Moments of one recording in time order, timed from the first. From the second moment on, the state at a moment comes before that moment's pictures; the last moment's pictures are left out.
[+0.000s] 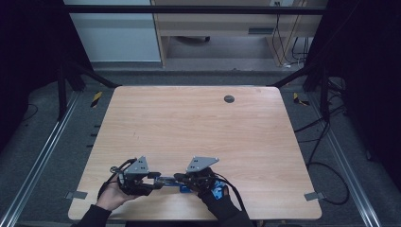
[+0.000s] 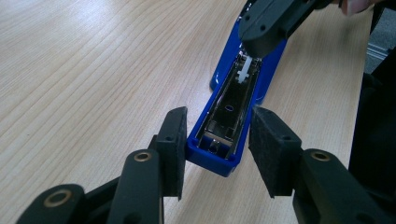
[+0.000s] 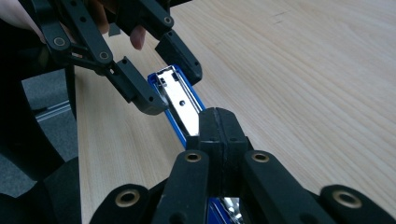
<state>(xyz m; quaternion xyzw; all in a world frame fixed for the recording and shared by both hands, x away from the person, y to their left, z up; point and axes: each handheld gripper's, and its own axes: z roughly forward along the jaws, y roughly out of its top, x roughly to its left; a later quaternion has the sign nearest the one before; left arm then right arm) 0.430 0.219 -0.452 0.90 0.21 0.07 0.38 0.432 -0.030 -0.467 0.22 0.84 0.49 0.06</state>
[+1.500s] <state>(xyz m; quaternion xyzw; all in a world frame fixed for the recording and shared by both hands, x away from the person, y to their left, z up) 0.433 0.275 -0.459 0.78 0.39 0.20 0.44 0.434 -0.020 -0.477 0.22 0.85 0.48 0.05</state>
